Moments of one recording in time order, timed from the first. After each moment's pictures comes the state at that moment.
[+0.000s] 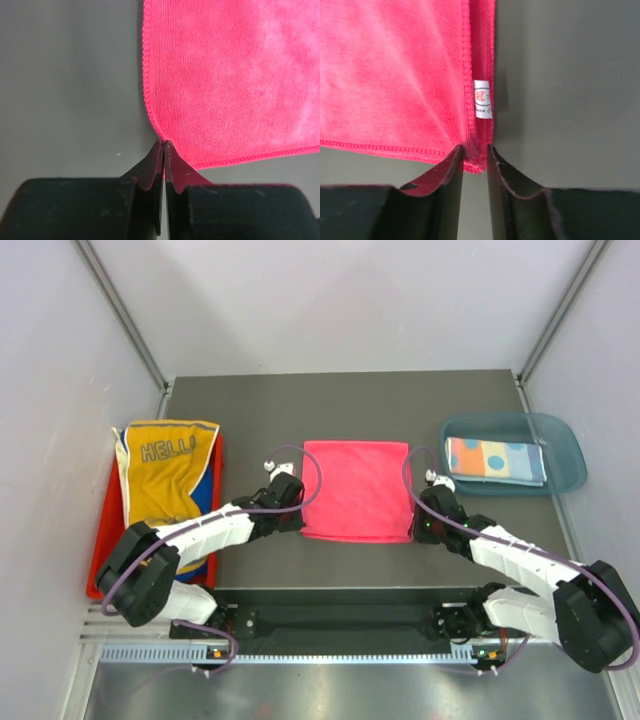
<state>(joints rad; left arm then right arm) -0.69 1.38 0.69 -0.24 -0.16 -0.72 0.54 1.09 0.45 -0.27 0.13 0.58</state>
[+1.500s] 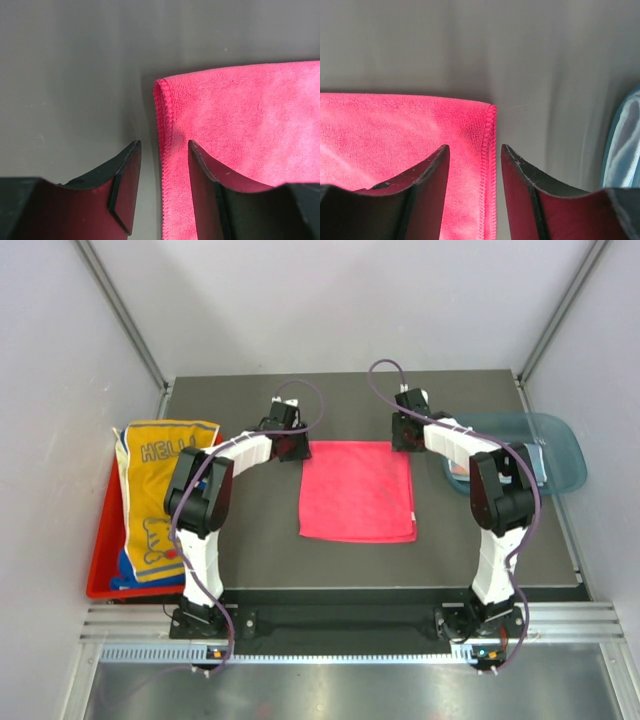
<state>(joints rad) -0.37 2.02 1.37 -0.21 0.04 -0.41 0.34 1.97 1.44 -0.41 0.23 0.30</state>
